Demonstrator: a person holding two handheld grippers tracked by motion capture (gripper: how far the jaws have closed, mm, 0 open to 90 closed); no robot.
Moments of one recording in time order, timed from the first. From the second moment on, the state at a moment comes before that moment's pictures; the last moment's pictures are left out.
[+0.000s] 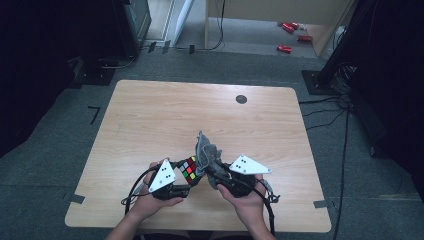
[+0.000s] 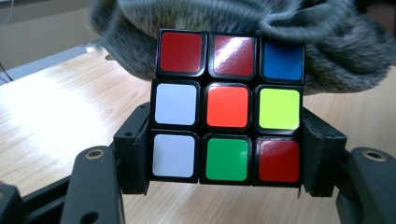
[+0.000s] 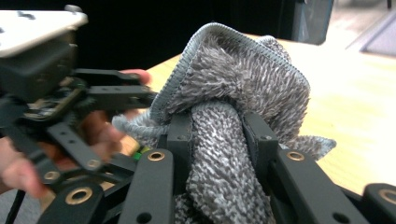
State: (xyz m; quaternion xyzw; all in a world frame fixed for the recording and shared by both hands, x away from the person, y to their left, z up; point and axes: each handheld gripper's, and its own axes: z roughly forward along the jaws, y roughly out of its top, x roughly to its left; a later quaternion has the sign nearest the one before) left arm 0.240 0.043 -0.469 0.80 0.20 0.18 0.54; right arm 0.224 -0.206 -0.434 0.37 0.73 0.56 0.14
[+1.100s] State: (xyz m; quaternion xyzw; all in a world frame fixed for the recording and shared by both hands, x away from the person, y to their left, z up) left arm 0.242 0.049 -0.464 0.79 0.21 0.18 0.55; right arm 0.222 -0.205 -0.431 0.38 0.72 0.57 0.14
